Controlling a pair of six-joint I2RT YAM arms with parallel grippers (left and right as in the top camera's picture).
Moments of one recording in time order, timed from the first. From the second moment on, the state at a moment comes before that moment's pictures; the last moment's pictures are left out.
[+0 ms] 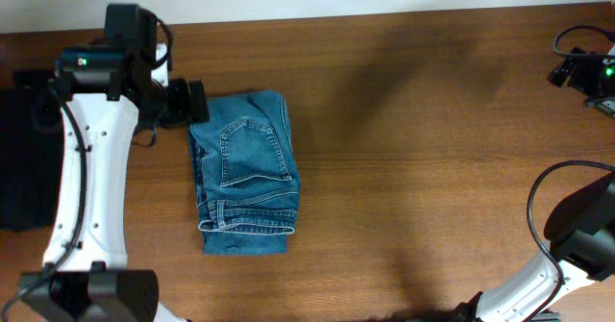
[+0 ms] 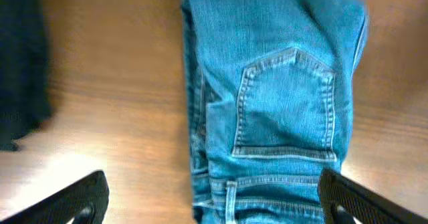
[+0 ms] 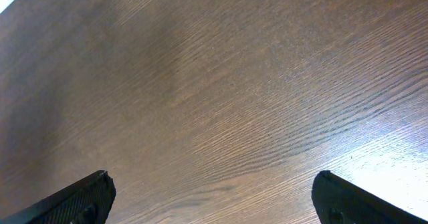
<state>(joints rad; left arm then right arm) -0.04 1.76 1.87 -1.41 0.02 -0.18 -0.60 2.02 2.01 -1.16 -0.23 0.02</state>
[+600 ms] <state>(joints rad) 0.12 1.76 1.18 -1.06 0.39 0.05 -0.60 2.02 2.01 -1.16 -0.23 0.02</state>
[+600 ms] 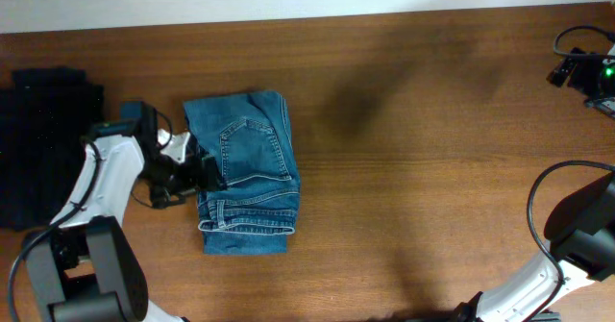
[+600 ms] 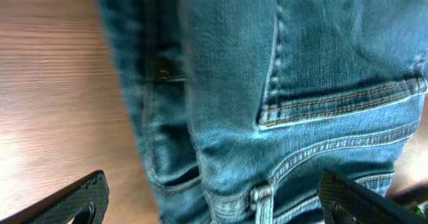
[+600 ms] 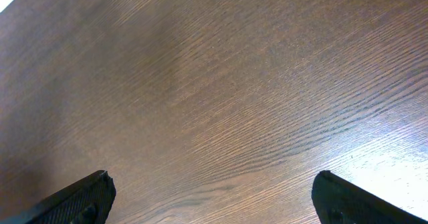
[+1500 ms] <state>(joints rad) 0.16 1.76 1.01 -0.80 0.43 0.03 -0.60 2.02 2.01 -1.16 -0.23 0.02</state>
